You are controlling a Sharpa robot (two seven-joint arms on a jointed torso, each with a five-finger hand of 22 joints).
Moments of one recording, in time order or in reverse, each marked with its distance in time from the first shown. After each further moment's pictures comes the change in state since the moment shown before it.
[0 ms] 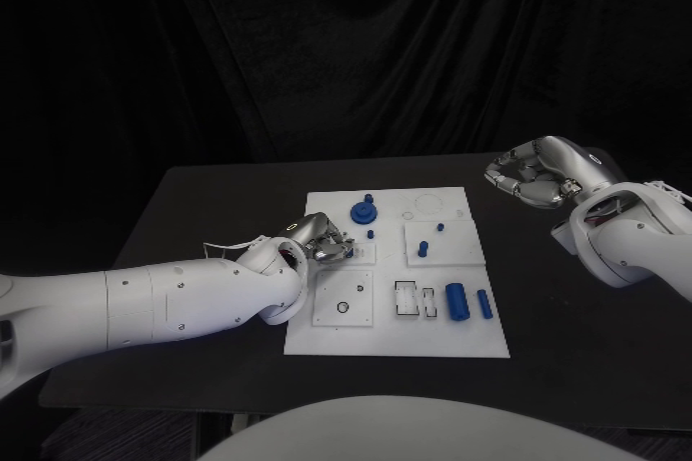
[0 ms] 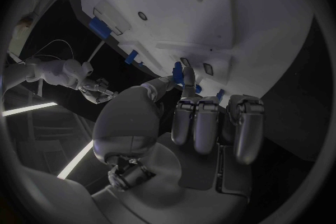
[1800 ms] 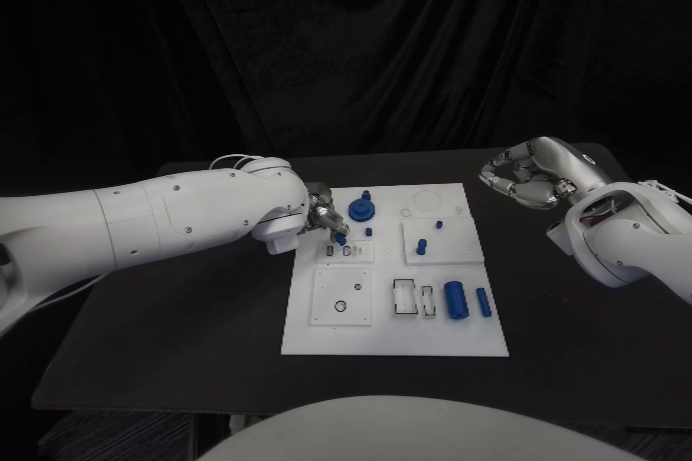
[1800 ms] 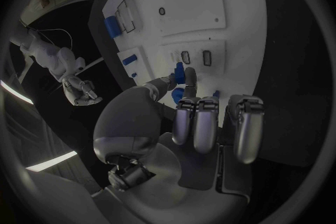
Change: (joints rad) left arm 0.245 0.059 0.000 -0.121 0.295 0.640 -0.158; left_hand 0.027 0.018 -0.030 -0.025 0.036 -0.024 0.011 0.001 0.008 0.000 0.007 0.000 0.000 0.000 0.007 0.000 0.000 0.000 0.000 0.007 0.000 0.000; right arm 0.002 0.012 0.000 0.006 0.000 0.012 -0.003; right_hand -0.004 0.004 -0.003 0.003 -0.011 -0.004 0.004 0.000 0.000 0.000 0.000 0.000 0.000 0.000 0.000 0.000 0.000 0.000 0.000 0.000 0.000 0.000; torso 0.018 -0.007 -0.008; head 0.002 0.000
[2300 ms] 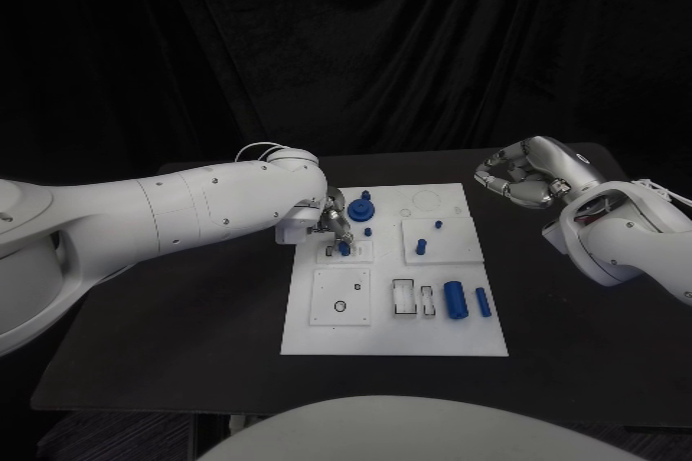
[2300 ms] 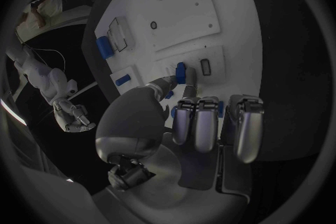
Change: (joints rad) left arm 0.004 0.137 0.000 -0.159 -0.065 0.257 -0.025; left_hand 0.058 0.032 -0.105 0.027 0.015 0.004 0.004 -0.027 -0.048 0.003 0.003 0.000 0.000 0.000 0.007 0.000 0.000 0.000 0.000 0.007 0.000 0.000; right arm 0.000 0.014 0.000 -0.003 0.000 0.001 0.003; right_hand -0.004 0.004 0.000 0.000 -0.004 0.000 0.000 0.000 0.000 0.000 0.000 0.000 0.000 0.000 0.000 0.000 0.000 0.000 0.000 0.000 0.004 0.000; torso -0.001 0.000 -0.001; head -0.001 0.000
